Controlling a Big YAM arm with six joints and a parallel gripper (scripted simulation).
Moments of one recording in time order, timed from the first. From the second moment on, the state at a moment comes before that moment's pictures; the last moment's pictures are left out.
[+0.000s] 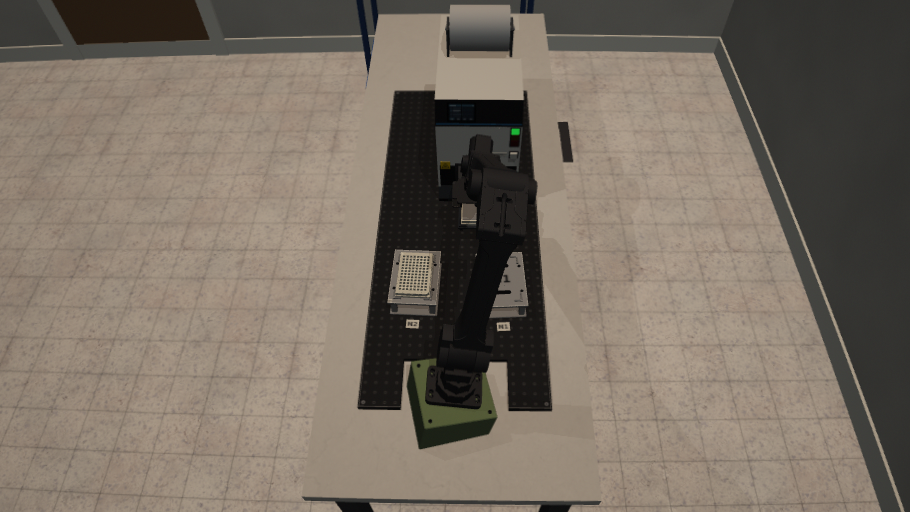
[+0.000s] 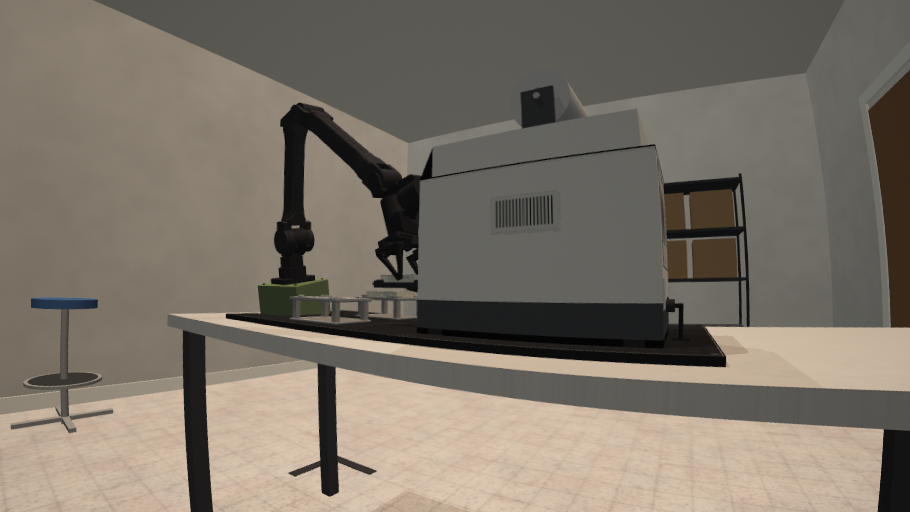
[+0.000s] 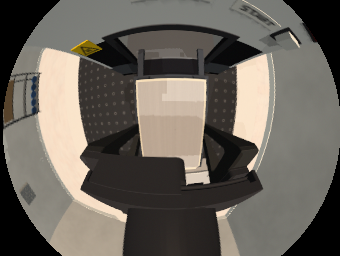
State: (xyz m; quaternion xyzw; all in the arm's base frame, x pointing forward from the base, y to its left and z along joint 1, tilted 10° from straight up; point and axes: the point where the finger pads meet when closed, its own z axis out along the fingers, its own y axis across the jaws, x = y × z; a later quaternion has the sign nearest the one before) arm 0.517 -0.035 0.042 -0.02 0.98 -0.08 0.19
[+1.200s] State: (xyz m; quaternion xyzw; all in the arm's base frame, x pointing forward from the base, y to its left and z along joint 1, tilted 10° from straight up) arm 0.515 -0.034 0.047 -0.02 0.98 -0.08 0.19
